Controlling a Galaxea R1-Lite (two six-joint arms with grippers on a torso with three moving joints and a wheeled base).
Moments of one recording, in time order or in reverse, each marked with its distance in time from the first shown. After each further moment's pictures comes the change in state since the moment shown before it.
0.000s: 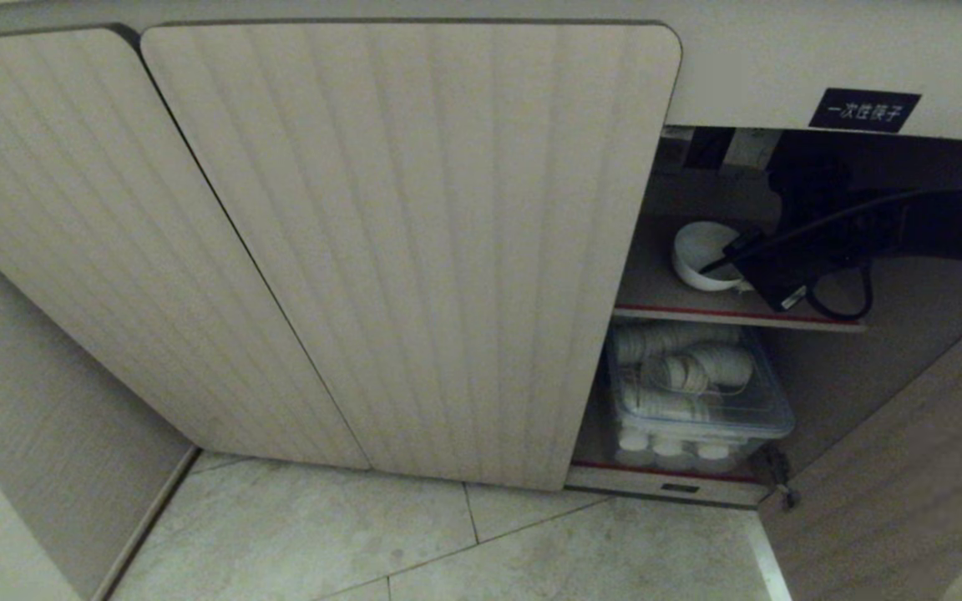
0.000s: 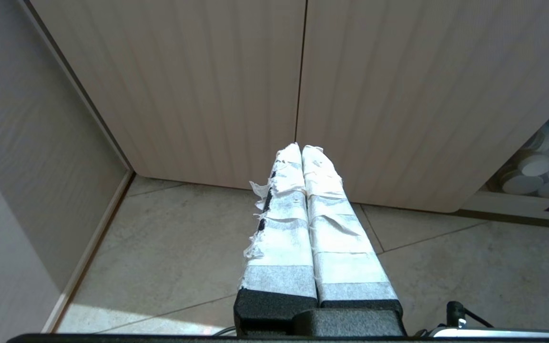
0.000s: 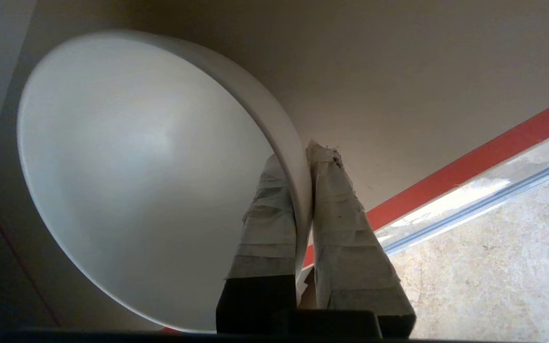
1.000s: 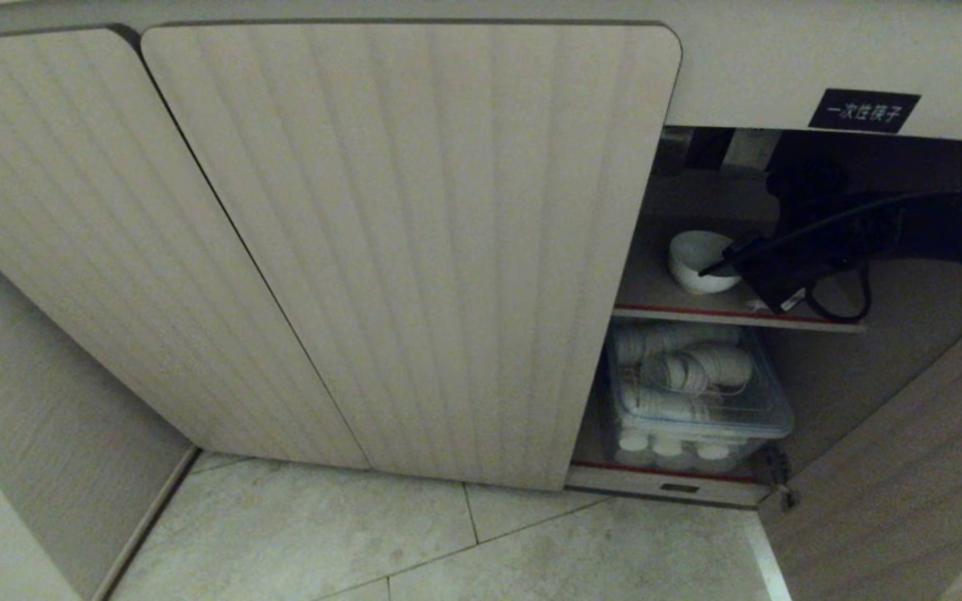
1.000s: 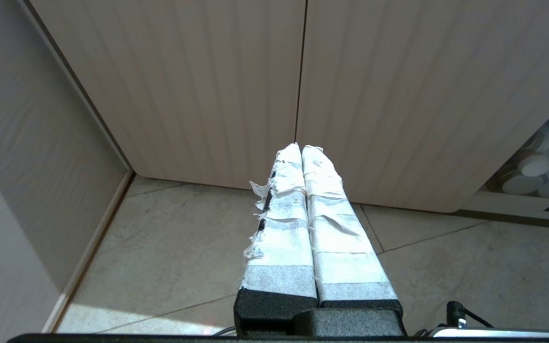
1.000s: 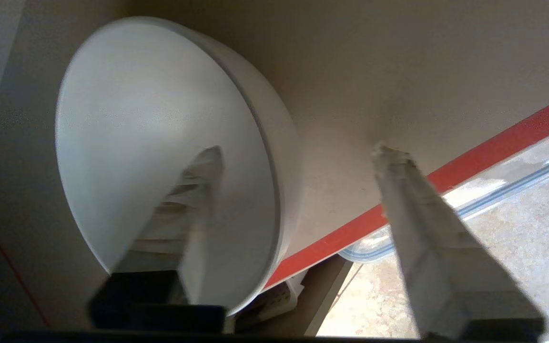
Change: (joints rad) left arm 0.000 0.000 0.000 0.000 0.000 0.000; right arm 0.000 0.009 0.001 0.001 -0.009 -0.004
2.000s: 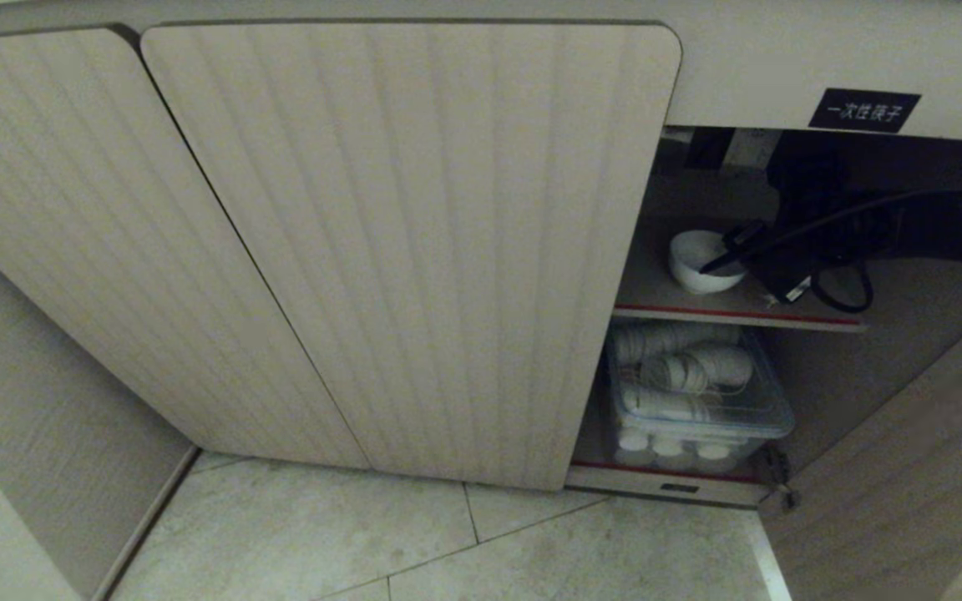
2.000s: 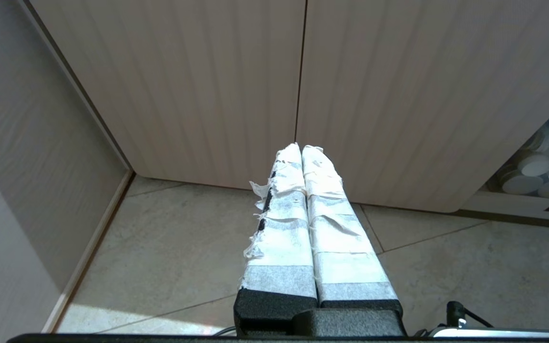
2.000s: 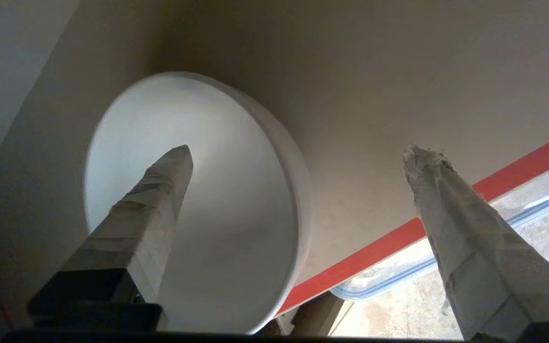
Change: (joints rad) left arm 0.000 0.000 0.000 0.000 0.000 0.000; right arm 0.009 -0.012 0.009 -0.070 -0.105 -0.054
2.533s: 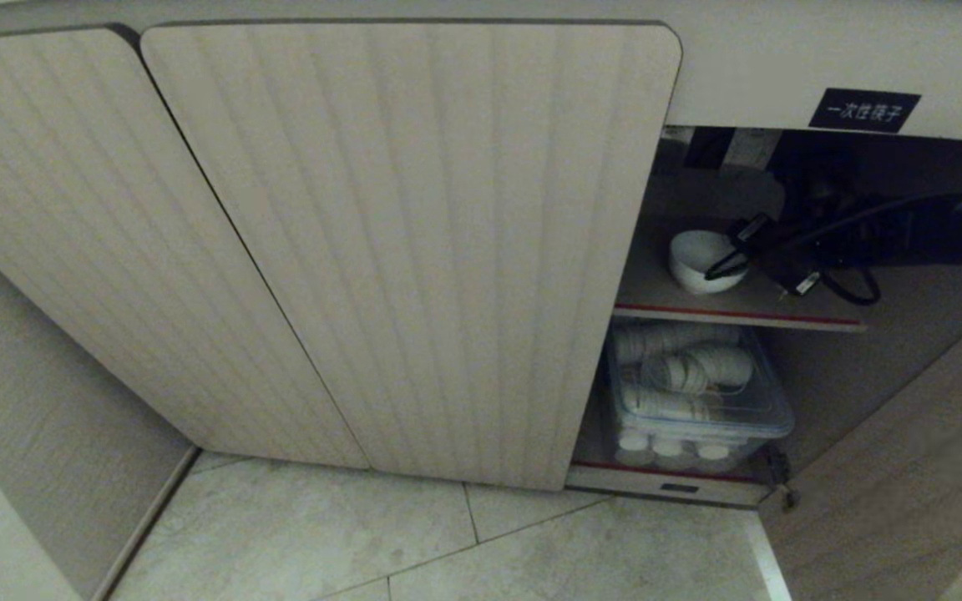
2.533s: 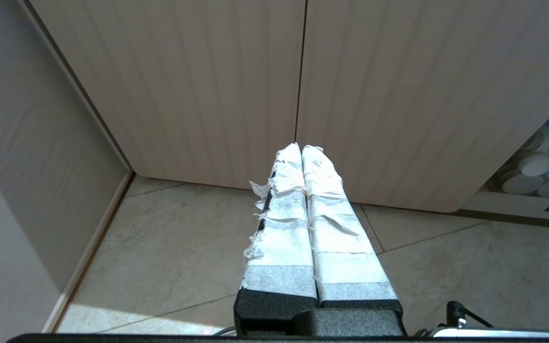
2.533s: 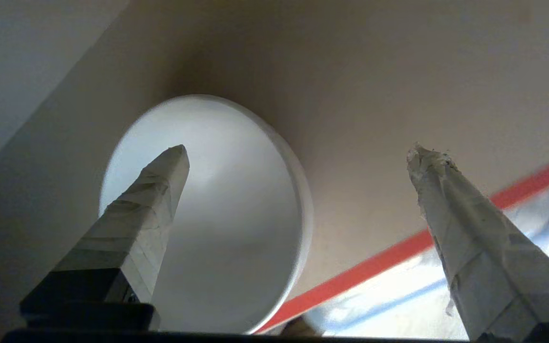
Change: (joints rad) left arm 0.000 0.000 0.000 0.000 0.000 0.000; right arm 0.008 -0.057 0.128 -0.173 -0.082 -0.131
